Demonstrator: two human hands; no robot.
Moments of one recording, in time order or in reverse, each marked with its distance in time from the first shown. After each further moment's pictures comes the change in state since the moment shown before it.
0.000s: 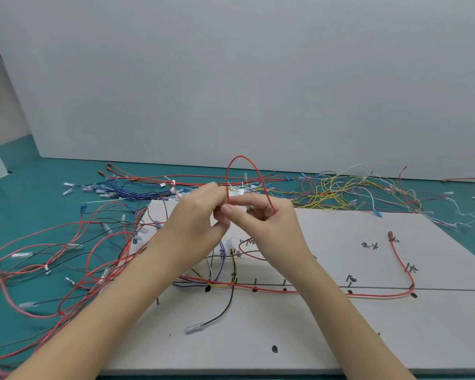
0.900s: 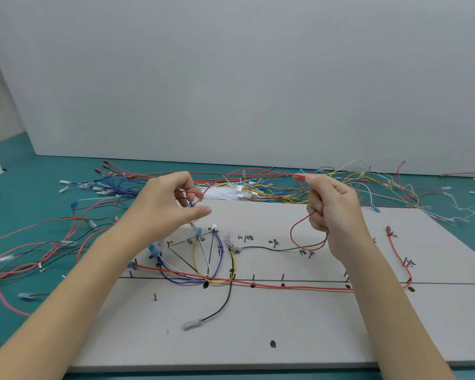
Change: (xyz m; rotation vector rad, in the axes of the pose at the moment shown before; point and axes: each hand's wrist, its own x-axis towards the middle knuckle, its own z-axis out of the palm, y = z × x) left_hand 0.004 -0.038 -0.029 -0.079 -0.140 -0.405; right_hand 0.013 0.013 -0.084 0.140 0.331 0.293
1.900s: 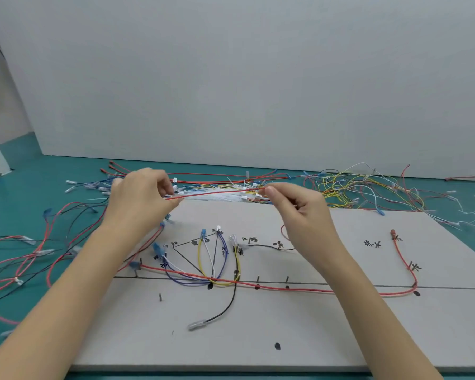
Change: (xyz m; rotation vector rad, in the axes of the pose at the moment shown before) left_hand 0.008 -0.027 -0.018 0.436 0.192 -0.156; right_hand -0.023 0.005 0.040 -0.403 -0.201 -0.396
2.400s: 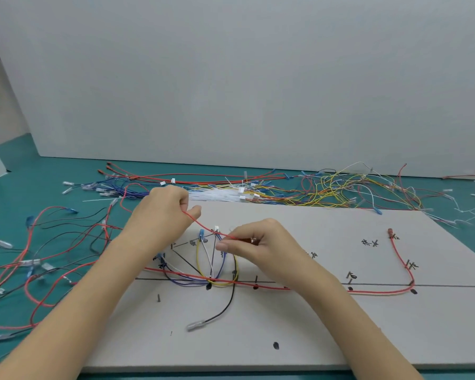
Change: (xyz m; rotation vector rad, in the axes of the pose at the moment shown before) left_hand -0.014 0.023 0.018 -0.075 -0.163 0.017; right_hand -0.021 0.003 0.028 -0.057 -0.490 0.079
